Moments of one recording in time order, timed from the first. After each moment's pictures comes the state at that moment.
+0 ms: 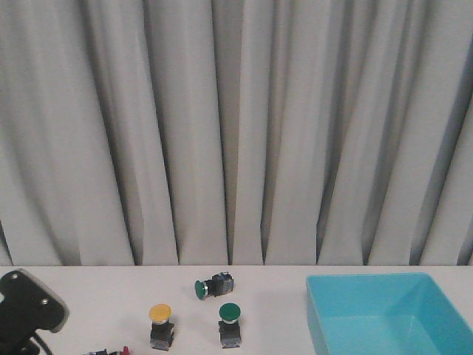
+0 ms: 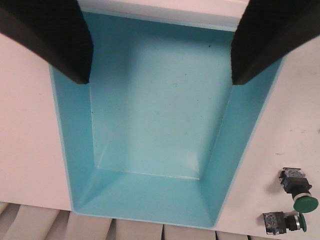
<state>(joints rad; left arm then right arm) -0.35 1.19 -0.81 0.00 0.65 0.17 0.00 0.71 -0.50 0.14 0.49 -0.26</state>
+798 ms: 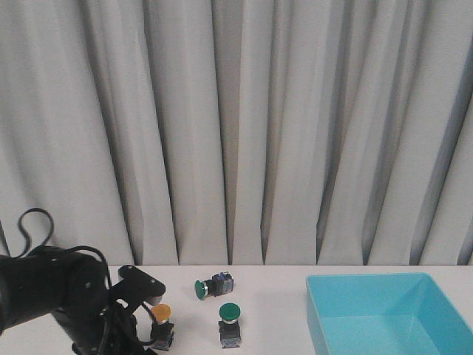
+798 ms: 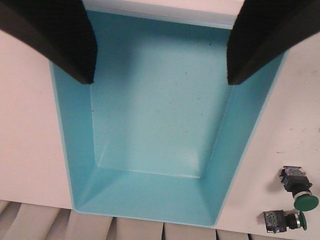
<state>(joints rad) -0.35 1.85 -1.28 -0.05 0.82 0.19 0.00 0.71 -0.51 0.14 0.48 -0.26</state>
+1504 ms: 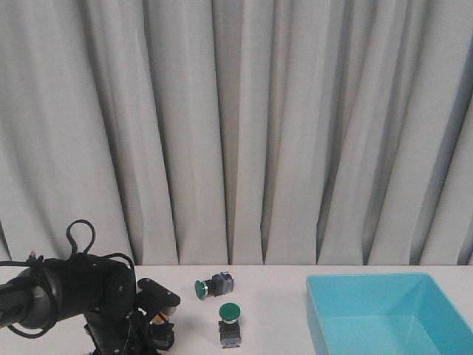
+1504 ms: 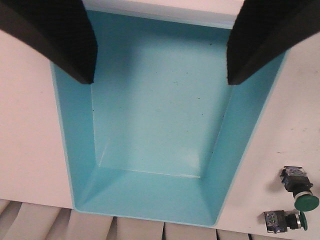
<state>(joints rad) -0.35 2.03 -1.41 -0.04 0.84 0.19 0.00 0.71 -0.51 0.14 0.48 -0.26</state>
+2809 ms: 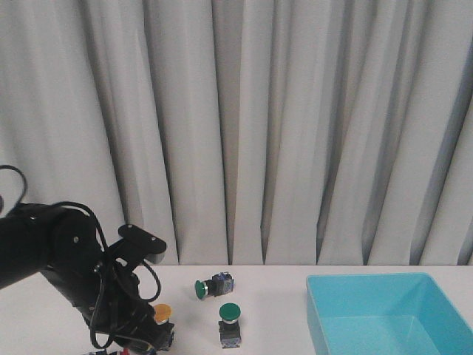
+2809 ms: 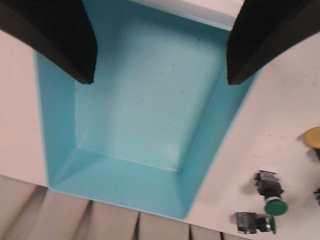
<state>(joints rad) -0.35 1.76 -1.41 -0.11 0.92 0.24 0.00 0.72 -0.51 0.38 0.48 -0.61</state>
